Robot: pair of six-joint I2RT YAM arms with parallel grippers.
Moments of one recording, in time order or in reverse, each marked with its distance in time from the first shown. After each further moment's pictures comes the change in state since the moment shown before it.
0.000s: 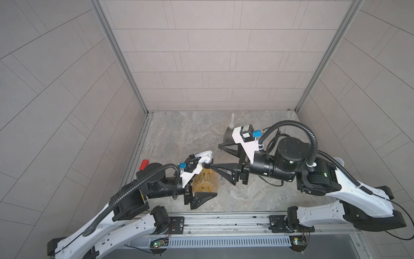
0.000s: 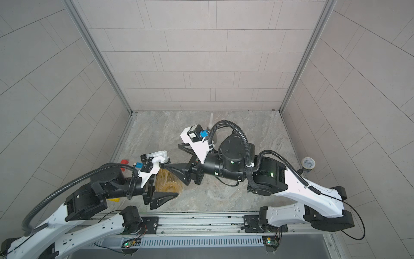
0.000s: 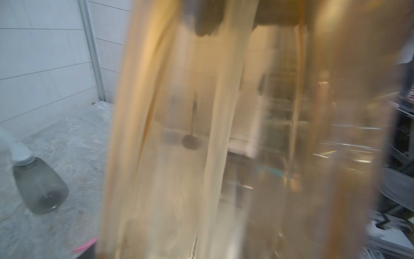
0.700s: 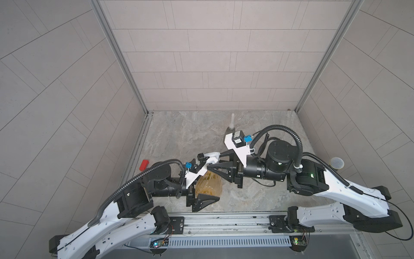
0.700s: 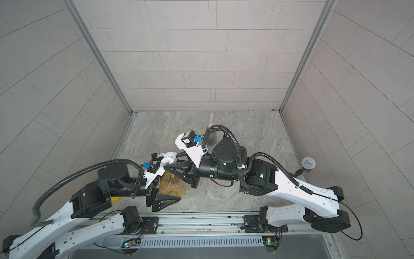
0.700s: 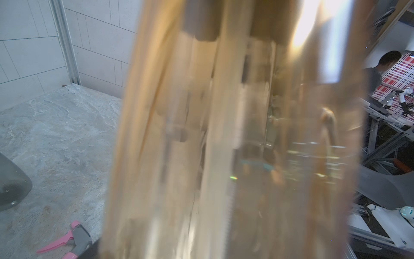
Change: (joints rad) left arm -0.001 0.005 -0.026 0.005 0.022 -0.052; right arm -0.026 -0.021 -0.145 0.121 -0.055 0.031
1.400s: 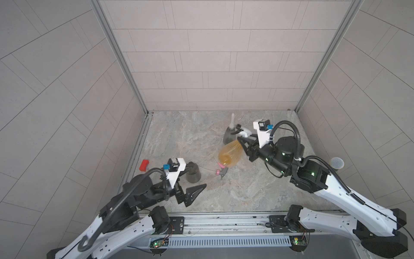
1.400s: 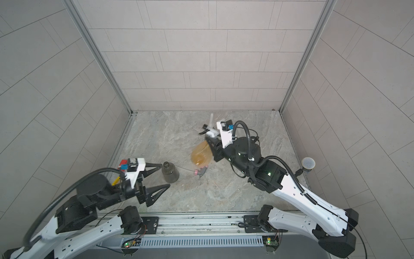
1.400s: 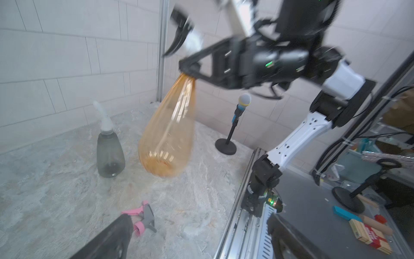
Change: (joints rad) left arm 0.007 -0.285 -0.066 -0.061 -0.383 -0.049; right arm -0.431 -0.182 -0.386 0.056 0.420 -0.021
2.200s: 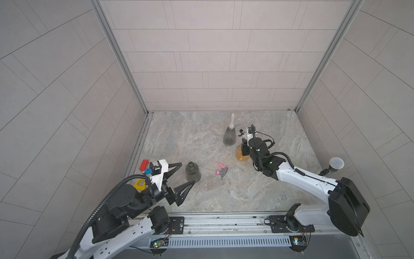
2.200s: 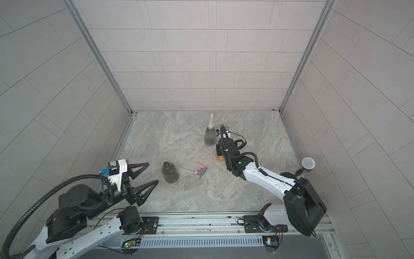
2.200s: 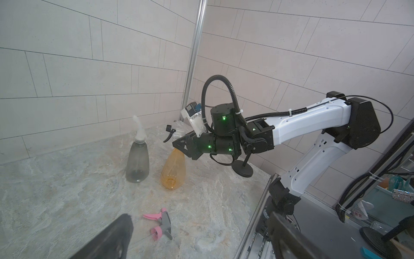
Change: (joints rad) left arm -0.001 -0.093 -0.028 -0.028 -0.150 -0.027; right arm -0.172 0.373 -0.290 0.428 0.134 -0.015
